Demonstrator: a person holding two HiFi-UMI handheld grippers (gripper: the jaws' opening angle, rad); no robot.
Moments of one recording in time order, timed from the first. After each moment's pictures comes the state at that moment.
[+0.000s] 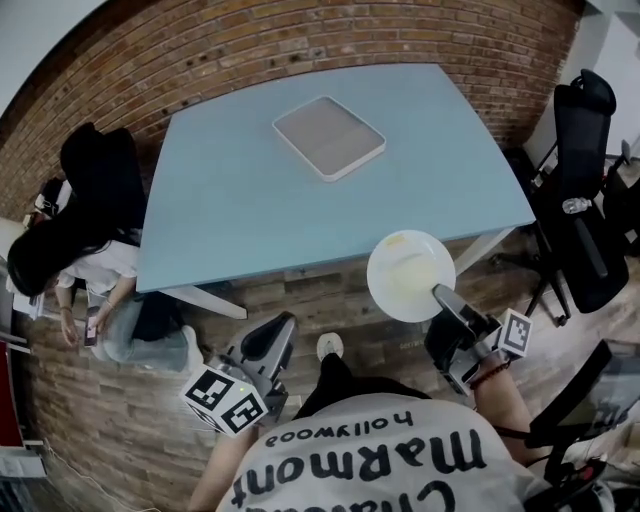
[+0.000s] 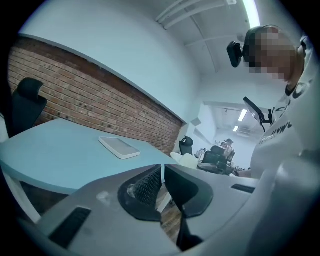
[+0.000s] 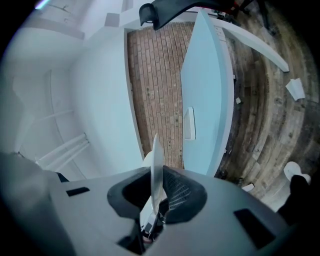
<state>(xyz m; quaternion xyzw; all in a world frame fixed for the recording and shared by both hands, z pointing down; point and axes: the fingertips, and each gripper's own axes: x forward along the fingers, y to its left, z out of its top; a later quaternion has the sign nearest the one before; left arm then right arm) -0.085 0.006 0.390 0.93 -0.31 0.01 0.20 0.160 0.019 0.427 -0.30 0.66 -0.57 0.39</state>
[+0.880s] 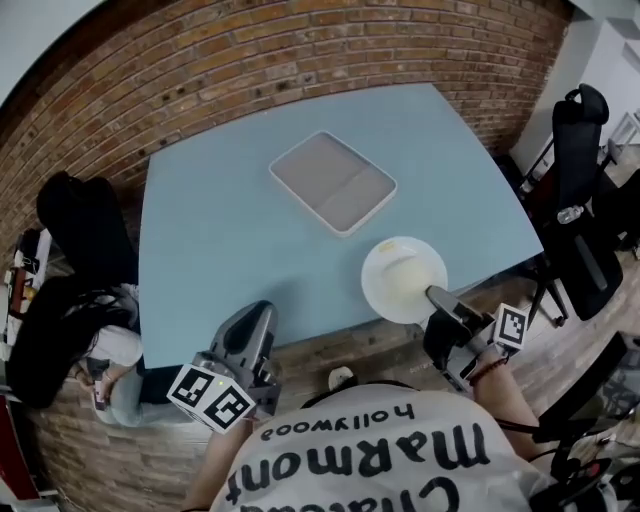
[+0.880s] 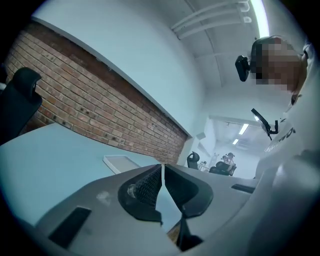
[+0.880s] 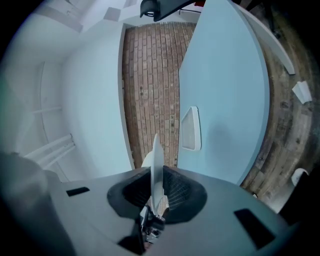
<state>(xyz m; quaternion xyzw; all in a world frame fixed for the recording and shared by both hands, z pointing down) -0.138 -0.191 0.353 0.93 -0.30 -0.05 0.21 0.127 -0.131 0.420 -0.36 0.64 -0.57 0.38</state>
